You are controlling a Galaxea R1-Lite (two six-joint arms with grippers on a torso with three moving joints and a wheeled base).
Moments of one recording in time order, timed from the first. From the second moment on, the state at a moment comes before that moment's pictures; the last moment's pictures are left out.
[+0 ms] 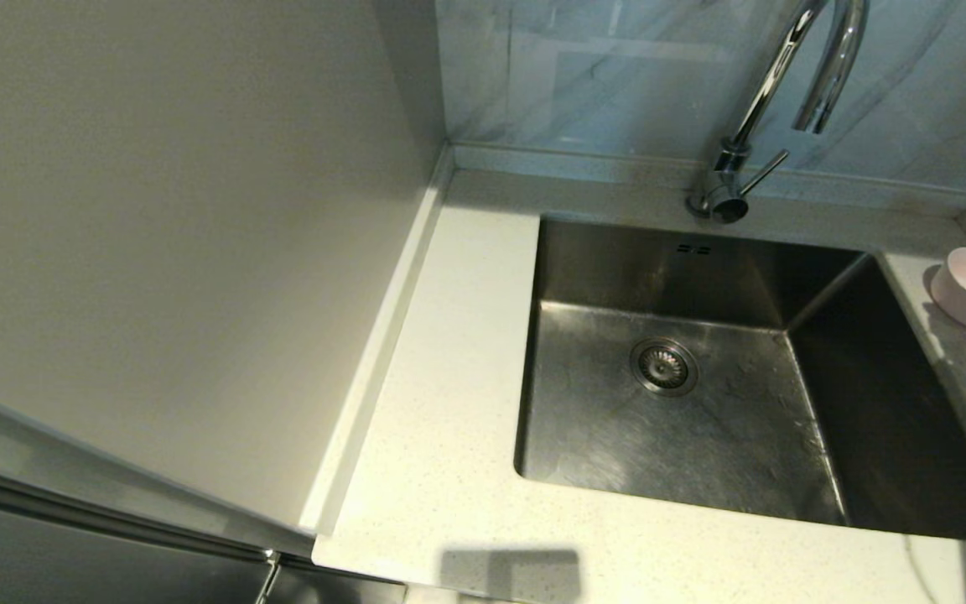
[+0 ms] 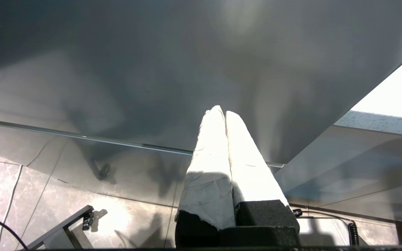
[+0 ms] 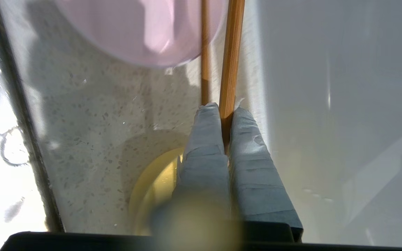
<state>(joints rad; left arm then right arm) 0.00 0.00 0.00 0.00 0.02 -0.03 -0.51 1.74 -1.27 -0.01 -0.30 -0.31</state>
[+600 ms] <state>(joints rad) 0.00 0.00 0.00 0.00 0.02 -0.03 -0.40 1.57 -1.17 0.04 -0.19 -0.30</state>
